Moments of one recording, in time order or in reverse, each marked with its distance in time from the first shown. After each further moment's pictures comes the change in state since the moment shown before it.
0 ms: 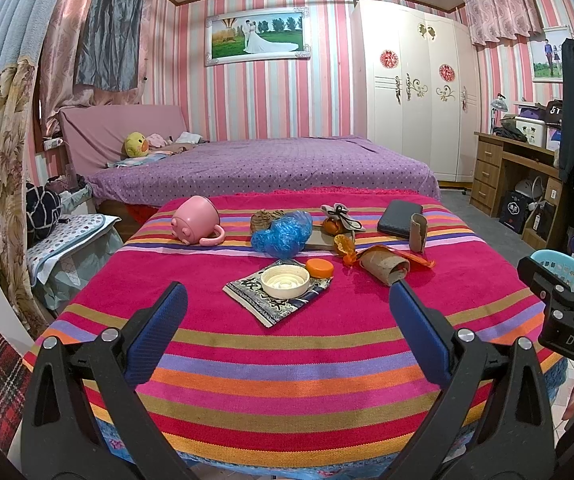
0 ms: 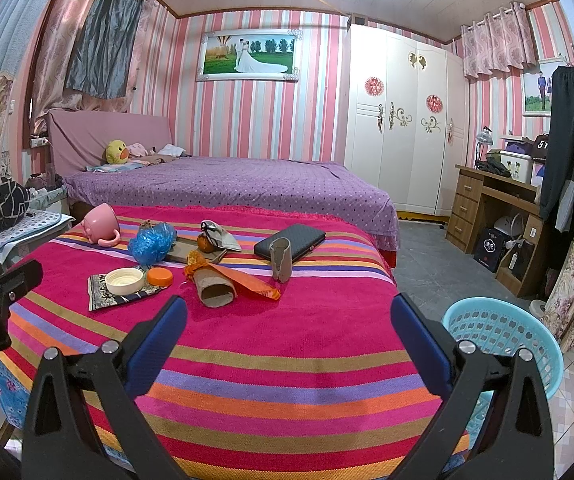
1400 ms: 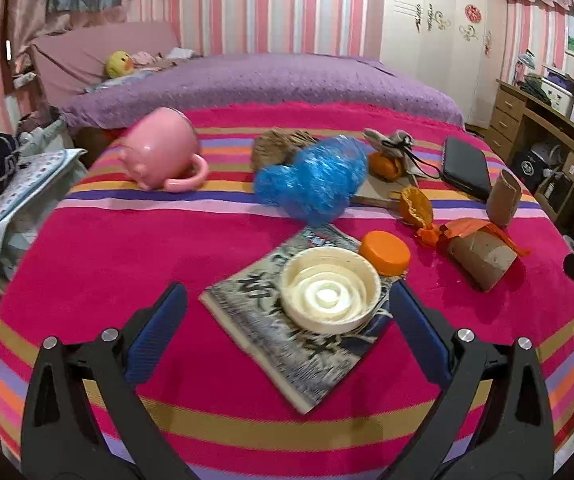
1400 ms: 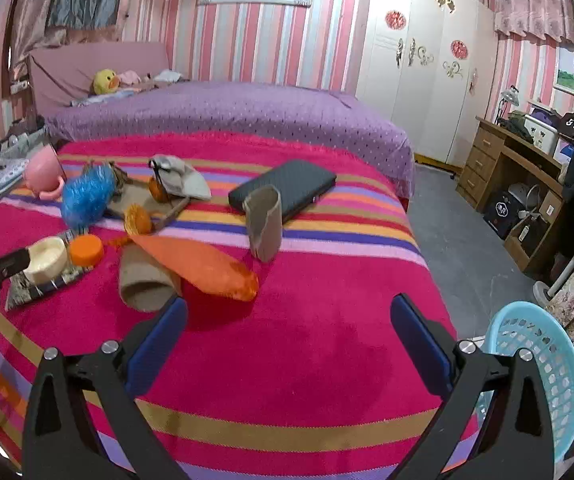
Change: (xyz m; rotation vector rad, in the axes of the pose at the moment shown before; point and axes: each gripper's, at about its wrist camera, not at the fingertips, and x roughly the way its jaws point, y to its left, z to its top) left arm 0.188 0.036 0.008 -0.047 0.334 -0.040; right arm 0.166 -0.005 0.006 -0.058 0.320 0.007
